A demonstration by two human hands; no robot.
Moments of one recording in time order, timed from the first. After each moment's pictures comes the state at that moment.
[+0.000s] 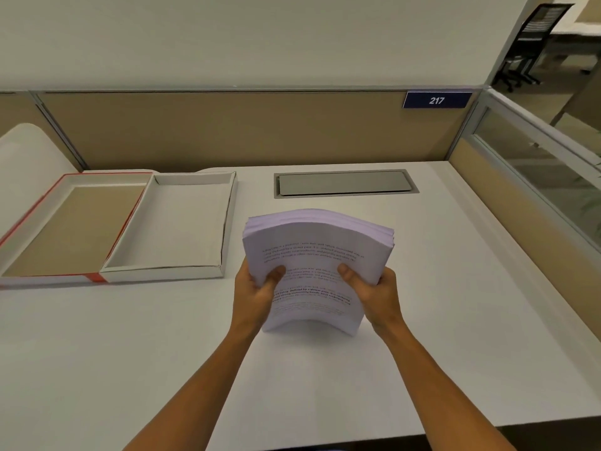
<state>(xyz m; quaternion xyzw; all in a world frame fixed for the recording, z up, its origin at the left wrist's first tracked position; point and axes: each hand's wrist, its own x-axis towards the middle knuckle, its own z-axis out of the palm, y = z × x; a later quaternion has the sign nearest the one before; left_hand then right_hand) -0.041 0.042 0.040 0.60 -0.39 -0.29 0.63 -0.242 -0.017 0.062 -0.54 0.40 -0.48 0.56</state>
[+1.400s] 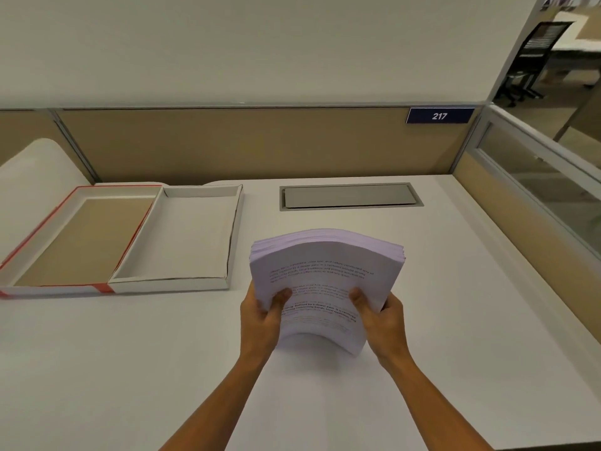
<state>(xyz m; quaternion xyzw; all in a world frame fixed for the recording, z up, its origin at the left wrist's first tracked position) -0.053 0.055 0.028 0.59 -0.39 -0.27 0.66 -0.247 -0.002 0.039 -0.52 0.44 -0.49 0.55</state>
